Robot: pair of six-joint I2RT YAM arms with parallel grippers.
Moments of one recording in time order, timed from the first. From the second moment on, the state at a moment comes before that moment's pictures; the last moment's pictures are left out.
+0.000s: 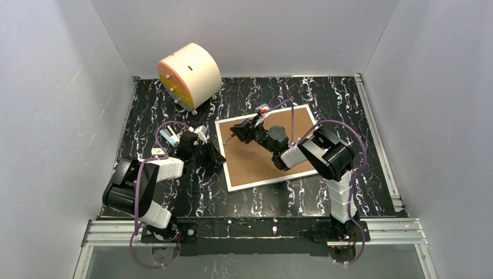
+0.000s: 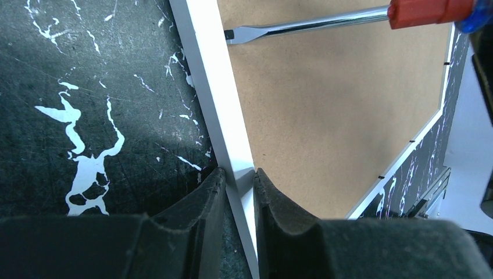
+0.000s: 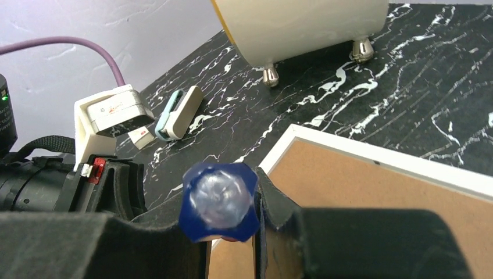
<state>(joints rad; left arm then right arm) -0.31 1.52 0.49 0.26 0.39 -0.61 0.74 2.08 0.85 1.32 -0.19 0.46</state>
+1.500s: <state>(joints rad) -0.32 1.45 0.49 0.19 0.35 -0.62 0.65 2.01 0.89 1.11 -0.24 0.56</state>
